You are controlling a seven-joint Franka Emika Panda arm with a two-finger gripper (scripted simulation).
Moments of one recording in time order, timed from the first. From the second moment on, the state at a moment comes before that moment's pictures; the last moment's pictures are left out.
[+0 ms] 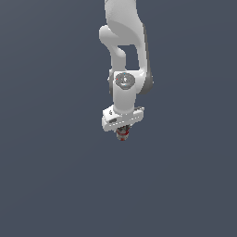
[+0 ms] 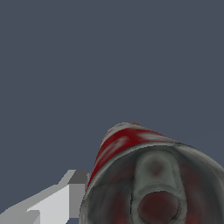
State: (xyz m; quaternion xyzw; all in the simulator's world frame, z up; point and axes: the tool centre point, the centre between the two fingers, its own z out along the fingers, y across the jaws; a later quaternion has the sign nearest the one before) arm -0.046 0.022 0.089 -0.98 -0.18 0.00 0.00
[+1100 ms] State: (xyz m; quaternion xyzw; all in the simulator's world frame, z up) arm -0.011 -0.008 0.275 -0.98 -0.18 0.00 0.00
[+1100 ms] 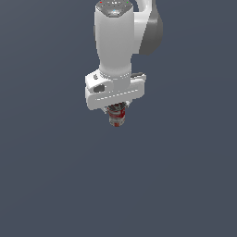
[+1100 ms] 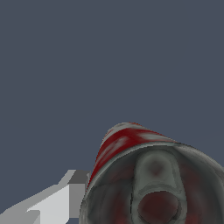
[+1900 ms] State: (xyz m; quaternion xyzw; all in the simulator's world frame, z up) arm 0.018 -0.031 0.415 -0.98 -0.18 0.00 0.00
